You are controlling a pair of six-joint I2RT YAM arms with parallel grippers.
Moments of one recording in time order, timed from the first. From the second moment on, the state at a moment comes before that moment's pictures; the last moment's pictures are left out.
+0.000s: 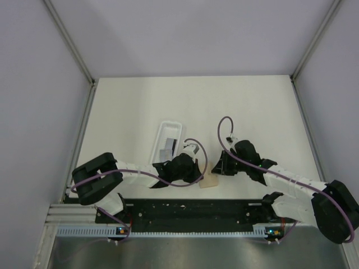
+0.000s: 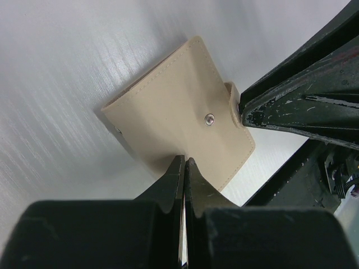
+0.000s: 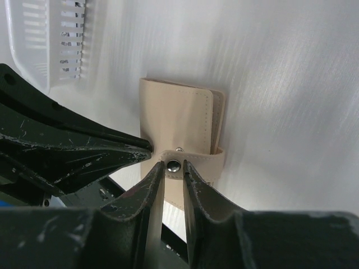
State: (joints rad) left arm -1.09 1.56 0.58 0.32 -0.02 -0.80; right arm 0.59 1.07 0.37 -0.05 -0.32 0.68
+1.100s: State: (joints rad) left arm -1.08 1.56 0.58 0.32 -0.02 -0.81; right arm 0.59 1.11 0.38 -0.05 -0.31 0.66
